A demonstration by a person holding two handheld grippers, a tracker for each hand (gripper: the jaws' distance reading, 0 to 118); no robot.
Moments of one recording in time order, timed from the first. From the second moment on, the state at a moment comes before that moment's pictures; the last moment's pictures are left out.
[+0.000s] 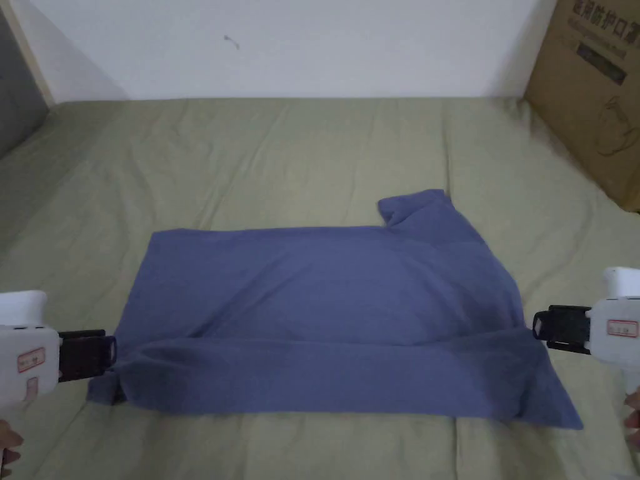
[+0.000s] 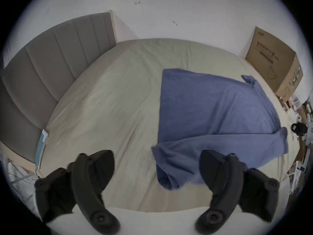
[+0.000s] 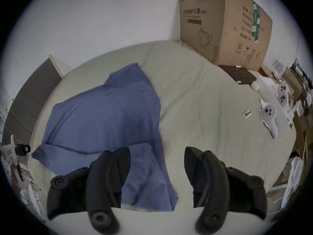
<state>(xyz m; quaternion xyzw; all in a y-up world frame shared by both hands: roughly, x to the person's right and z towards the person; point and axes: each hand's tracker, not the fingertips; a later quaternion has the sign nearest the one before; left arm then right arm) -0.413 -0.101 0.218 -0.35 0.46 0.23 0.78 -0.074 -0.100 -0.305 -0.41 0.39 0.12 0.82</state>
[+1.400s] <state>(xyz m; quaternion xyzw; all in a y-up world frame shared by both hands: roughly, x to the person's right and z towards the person) -0.404 -0.148 0.221 -0.37 0.44 0.26 0.77 -0.067 -0.168 -0.267 -0.51 0.34 0.12 0.78</state>
